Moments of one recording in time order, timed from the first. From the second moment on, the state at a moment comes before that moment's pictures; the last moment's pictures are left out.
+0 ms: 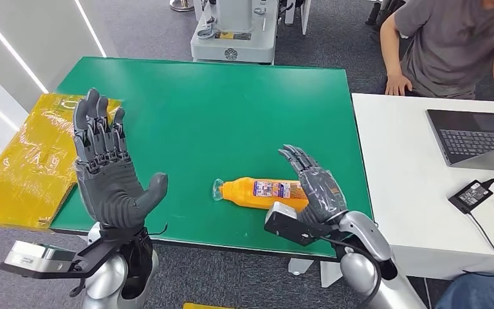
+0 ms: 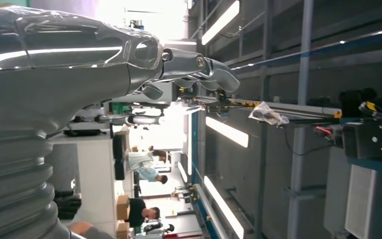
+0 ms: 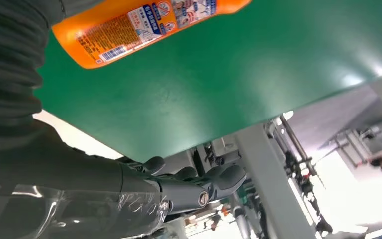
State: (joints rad) left arm -0.14 -0.23 -0.36 -1.28 -0.06 0.11 -0.66; right arm -0.28 -0.17 0.51 -1.29 0.74 0.15 -0.23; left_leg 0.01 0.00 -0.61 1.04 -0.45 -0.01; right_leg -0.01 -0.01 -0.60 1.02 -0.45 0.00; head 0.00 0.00
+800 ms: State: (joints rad) left arm -0.16 -0.23 -0.38 -1.26 0.00 0.15 -0.65; right arm -0.65 -0.16 0.74 -0.65 0.65 0.31 -0.29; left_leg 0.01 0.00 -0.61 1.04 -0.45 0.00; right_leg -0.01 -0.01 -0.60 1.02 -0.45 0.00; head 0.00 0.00
